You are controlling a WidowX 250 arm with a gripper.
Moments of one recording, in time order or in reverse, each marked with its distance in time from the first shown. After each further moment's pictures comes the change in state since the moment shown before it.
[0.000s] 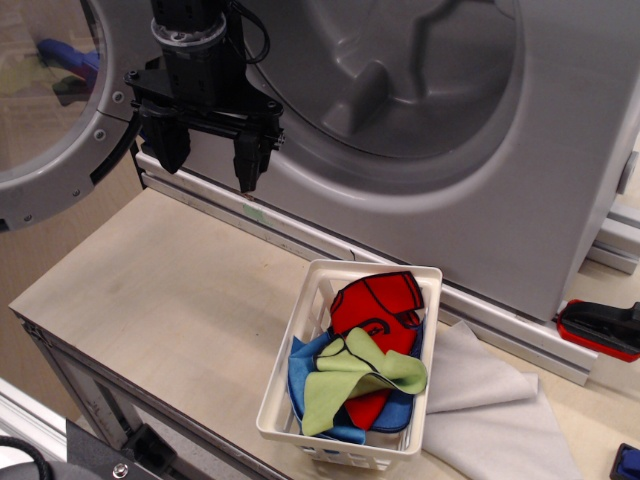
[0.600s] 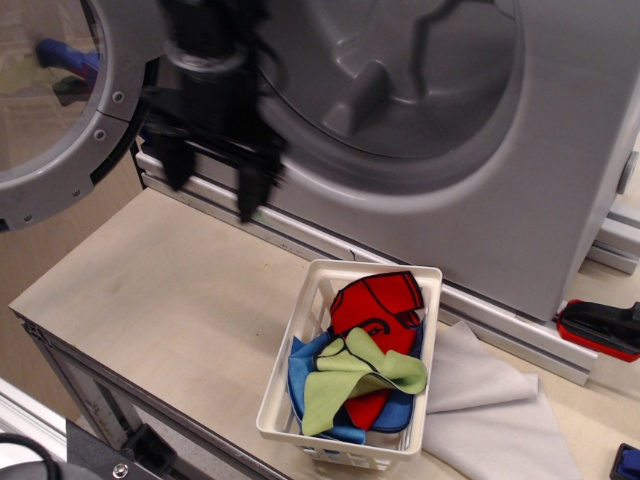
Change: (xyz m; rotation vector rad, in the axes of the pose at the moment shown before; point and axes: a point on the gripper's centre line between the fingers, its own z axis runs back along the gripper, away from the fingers) arm -0.013 -0.024 -0.010 0.047 0.084 -0.264
